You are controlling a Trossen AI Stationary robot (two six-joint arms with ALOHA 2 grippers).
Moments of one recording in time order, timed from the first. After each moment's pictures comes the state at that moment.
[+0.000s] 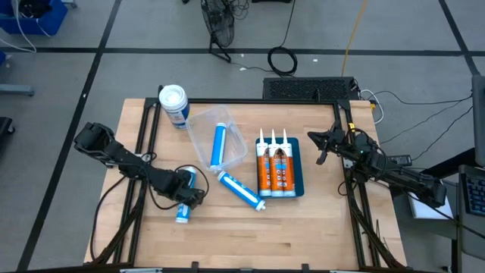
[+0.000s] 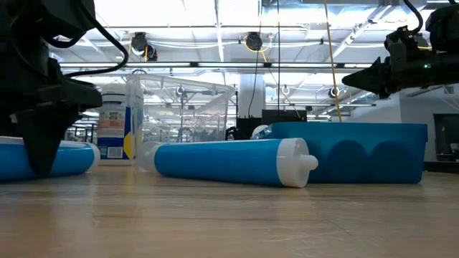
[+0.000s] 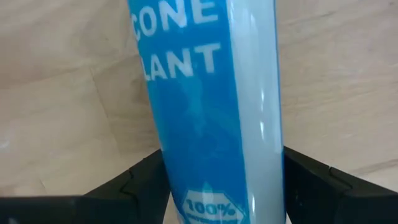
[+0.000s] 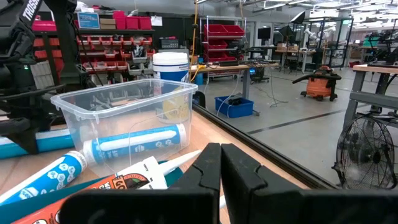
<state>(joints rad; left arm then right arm) -0.45 1.52 0.70 -0.65 -0.06 -1.79 -0.46 0.11 0.02 0.13 0.00 0.01</state>
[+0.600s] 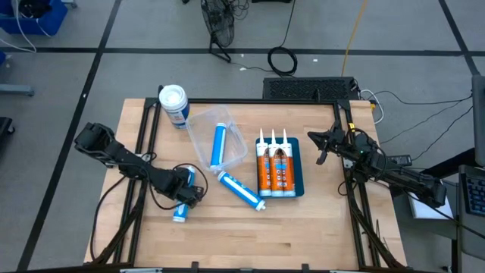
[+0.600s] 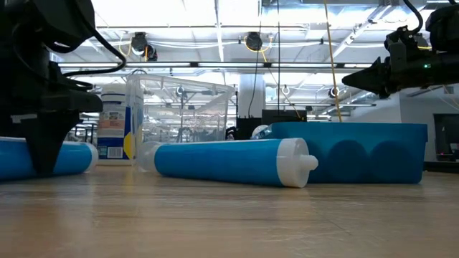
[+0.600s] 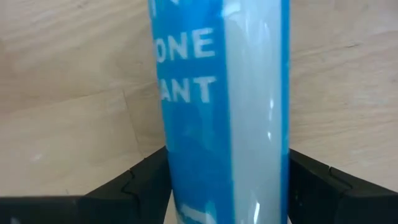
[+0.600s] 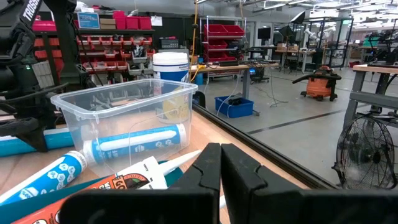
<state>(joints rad) -0.45 1.52 0.70 -0.72 -0.08 -1.83 -0.46 0.11 0.02 0.13 0.00 0.01</state>
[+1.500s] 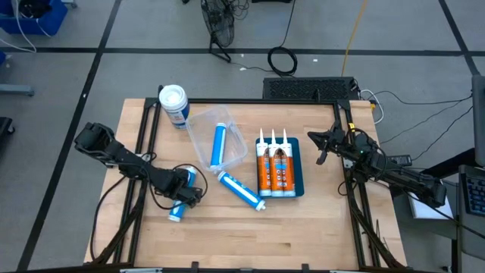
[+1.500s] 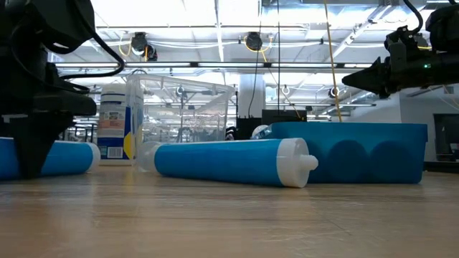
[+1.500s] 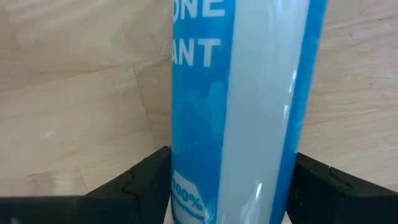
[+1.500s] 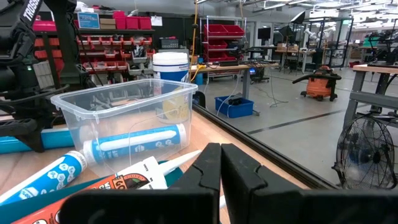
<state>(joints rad) -0.45 1.52 0.70 -0.73 -0.01 -1.84 -0.46 0.11 0.02 0.13 0.00 0.01</state>
